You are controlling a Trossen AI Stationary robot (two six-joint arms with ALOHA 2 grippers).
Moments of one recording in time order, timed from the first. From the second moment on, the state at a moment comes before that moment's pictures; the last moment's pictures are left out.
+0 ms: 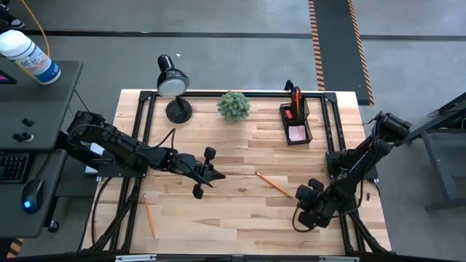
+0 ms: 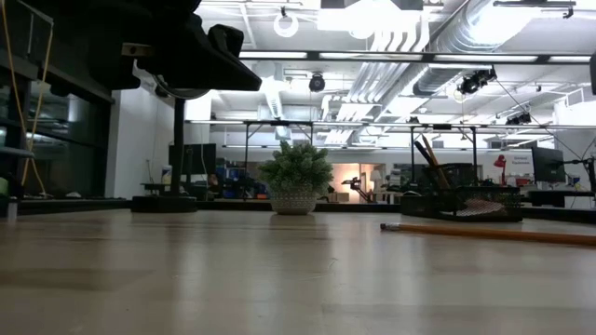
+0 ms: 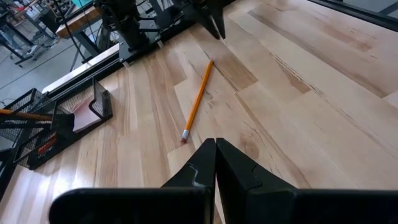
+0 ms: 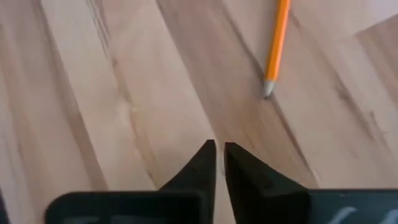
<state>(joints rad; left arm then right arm) -0.16 1.41 0.61 0.36 -0.15 0.40 0.90 1.41 0.62 -0.44 0.32 1.33</state>
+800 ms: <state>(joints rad) -0.16 1.41 0.61 0.33 -0.15 0.39 1.00 1.51 0.57 -0.39 0.51 1.36</state>
